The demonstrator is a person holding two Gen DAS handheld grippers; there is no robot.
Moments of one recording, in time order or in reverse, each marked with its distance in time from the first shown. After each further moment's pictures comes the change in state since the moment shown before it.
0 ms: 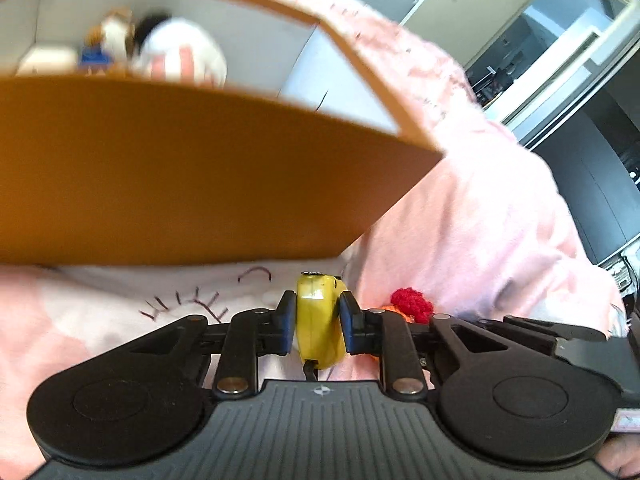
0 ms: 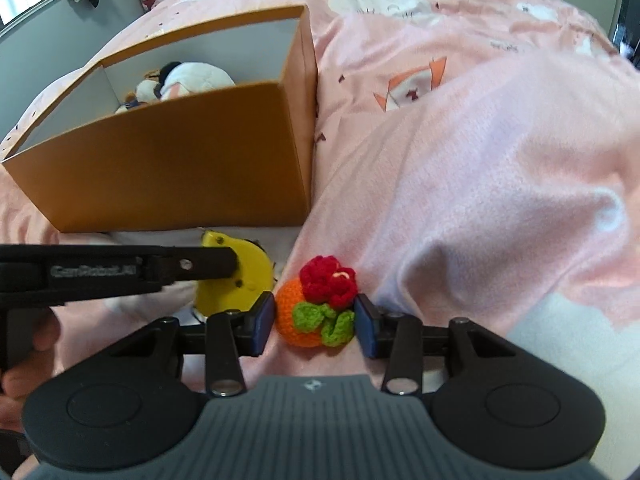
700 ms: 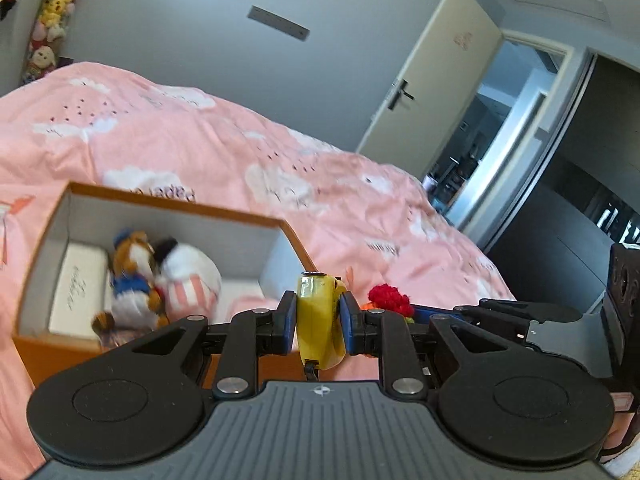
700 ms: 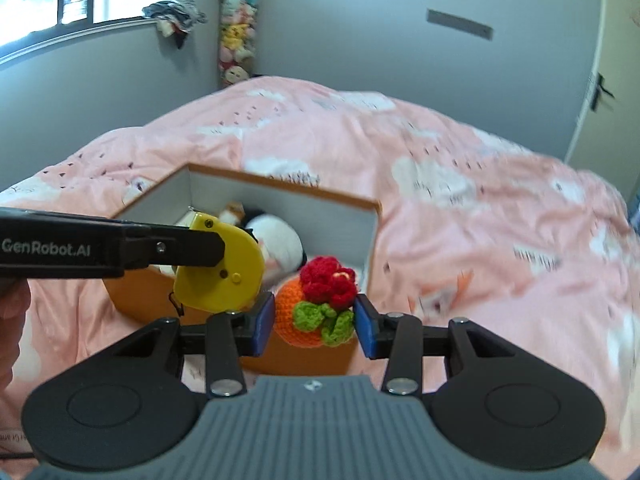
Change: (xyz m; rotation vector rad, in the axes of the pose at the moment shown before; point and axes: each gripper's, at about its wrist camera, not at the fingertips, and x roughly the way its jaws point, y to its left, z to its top) left arm -0.107 -0.029 0.053 0.096 -0.368 -0.028; right arm -0.085 0.057 0.075 -0.315 -0.318 0.020
